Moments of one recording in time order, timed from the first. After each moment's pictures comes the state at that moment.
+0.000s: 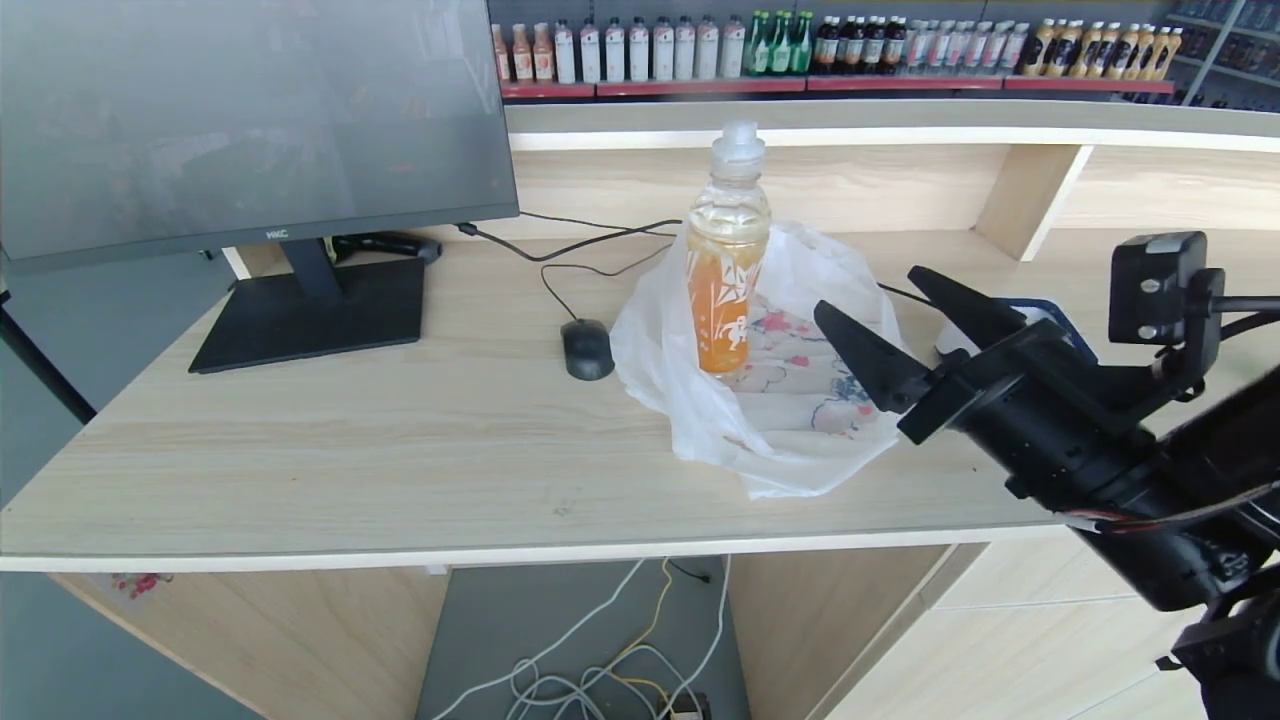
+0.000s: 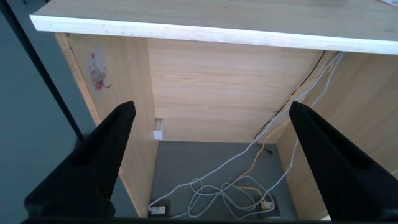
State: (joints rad) left arm 0.00 0.00 0.00 0.00 0.00 0.00; right arm 0.53 1.65 -0.48 -1.57 0.06 -0.01
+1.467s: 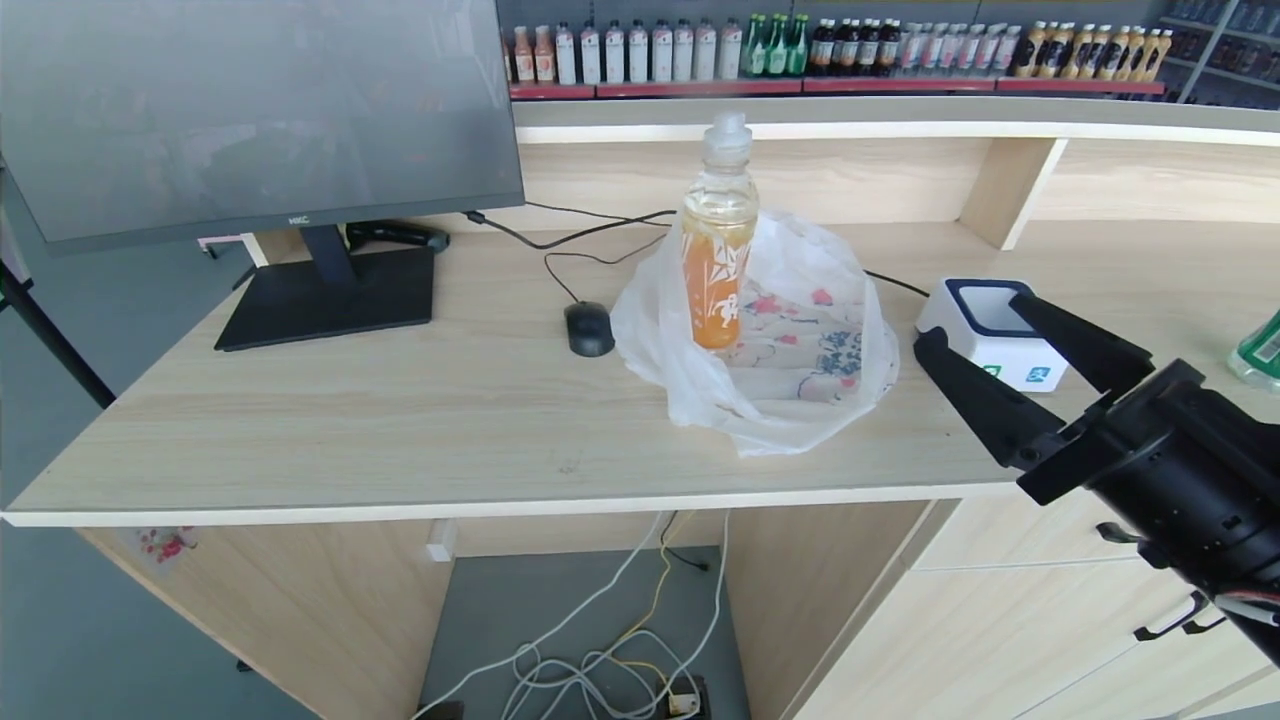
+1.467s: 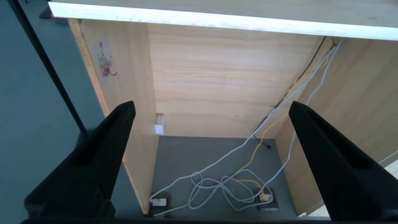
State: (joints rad) left arm 0.00 0.00 0.00 0.00 0.00 0.00; right arm 0.48 1.48 -0.29 -1.57 0.05 -0.01
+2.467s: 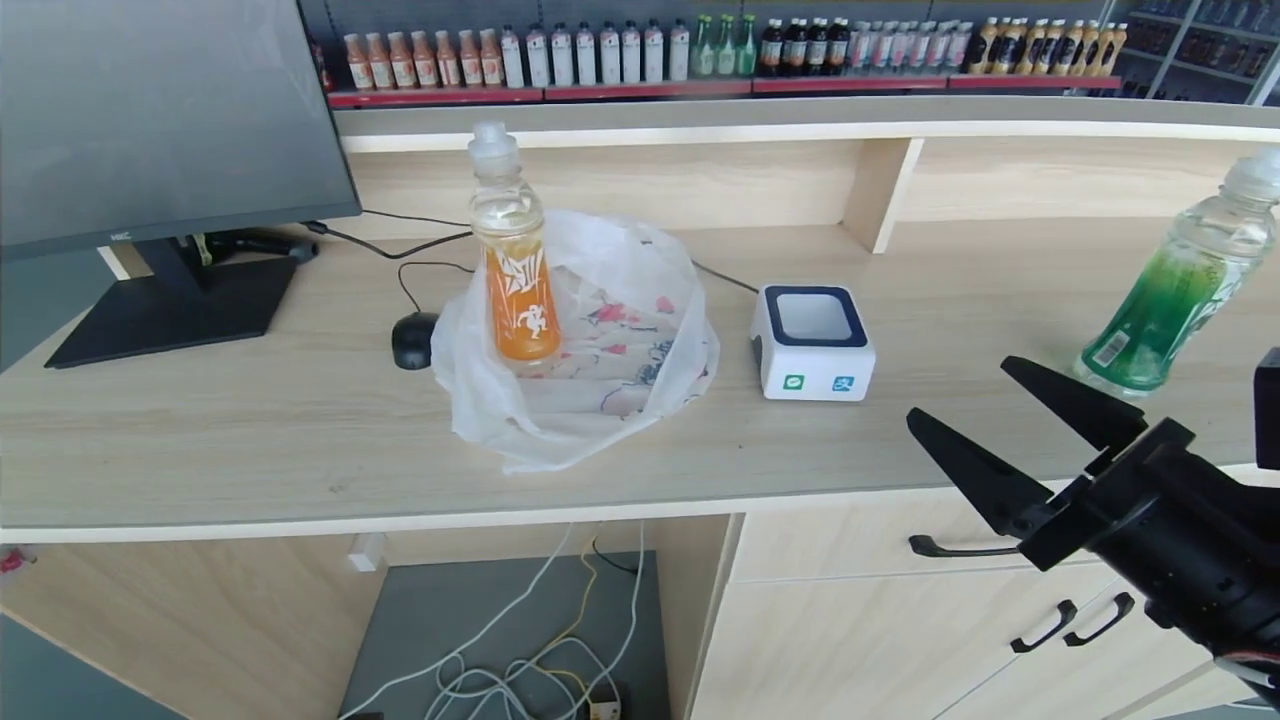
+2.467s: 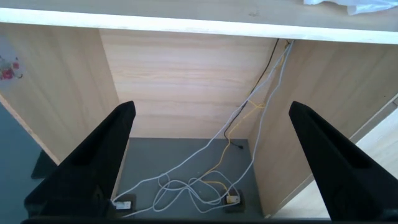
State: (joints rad) left arm 0.00 0.00 0.00 0.00 0.00 0.00; right arm 0.48 1.47 -0.17 -1.57 0.05 -0.04
